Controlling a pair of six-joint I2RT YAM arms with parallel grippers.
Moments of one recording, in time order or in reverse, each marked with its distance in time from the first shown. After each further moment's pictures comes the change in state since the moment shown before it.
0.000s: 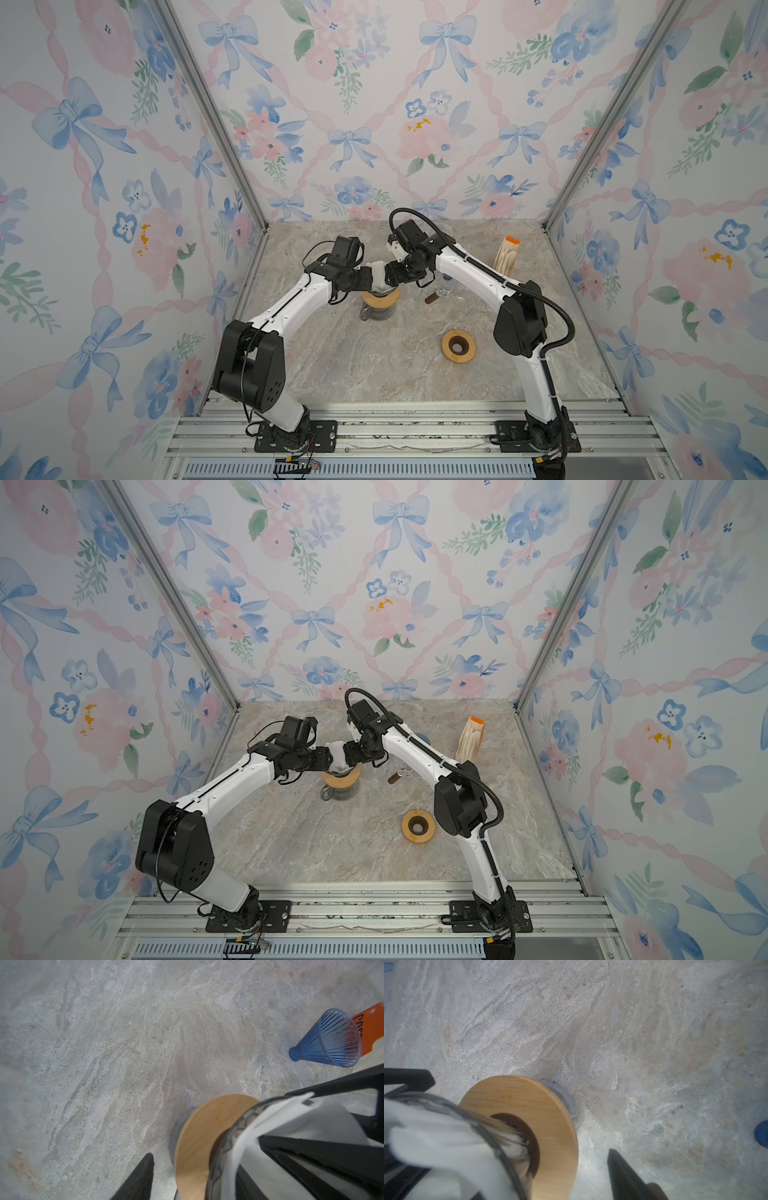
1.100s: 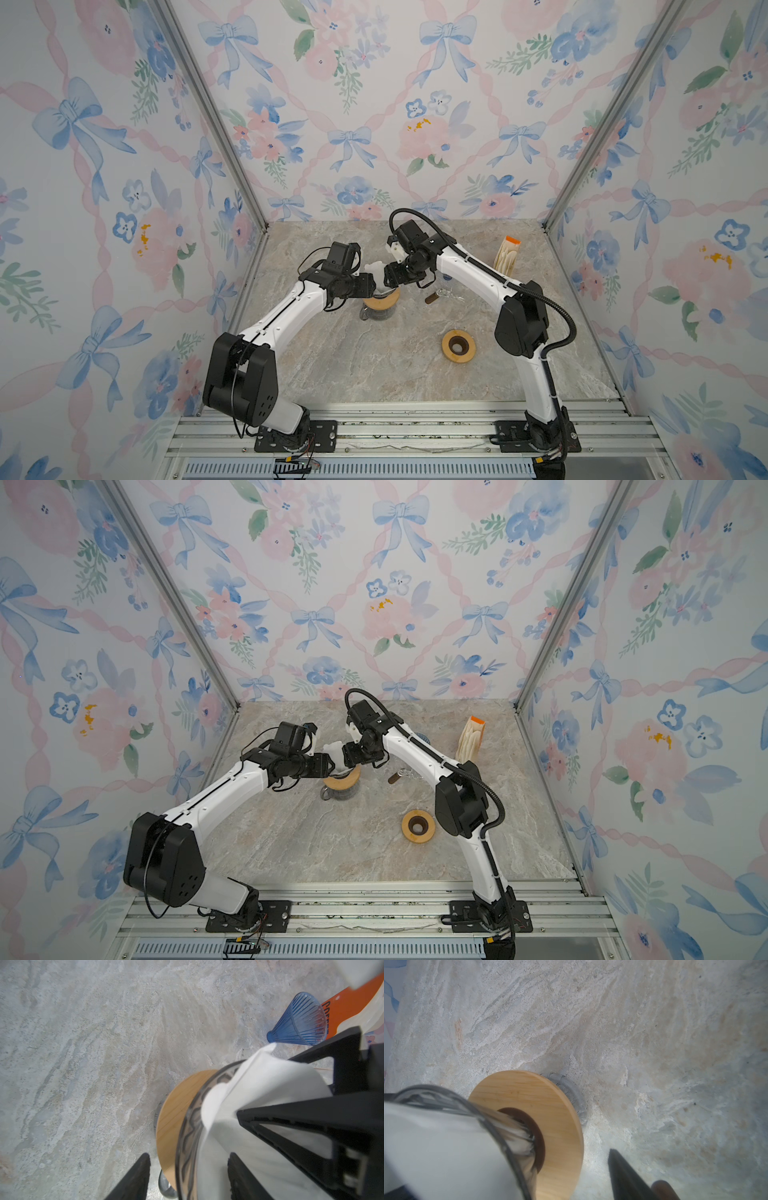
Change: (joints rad) left arm 0.001 -0.084 -0.072 -0.012 0.105 -0.005; right arm 0.000 -0.008 -0.007 -0.012 -0.039 0.000
